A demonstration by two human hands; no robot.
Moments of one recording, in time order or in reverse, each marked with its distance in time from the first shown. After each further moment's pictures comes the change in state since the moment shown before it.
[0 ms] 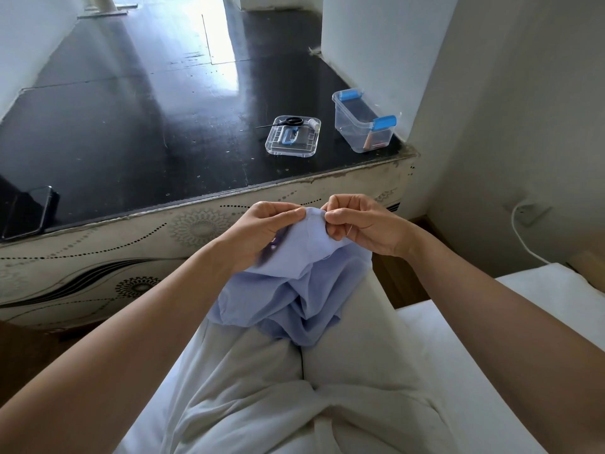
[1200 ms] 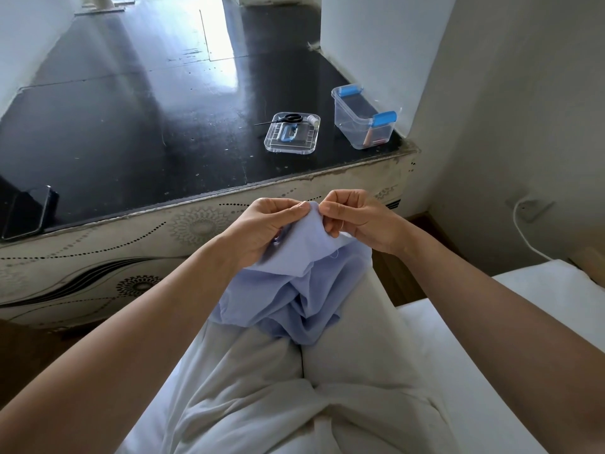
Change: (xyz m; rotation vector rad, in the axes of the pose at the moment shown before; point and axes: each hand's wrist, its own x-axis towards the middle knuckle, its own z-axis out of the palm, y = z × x) left_hand 0.004 0.004 0.008 -0.101 -0.006 -0.029; right_hand 0.005 0.004 0.001 -0.139 0.097 -0.061
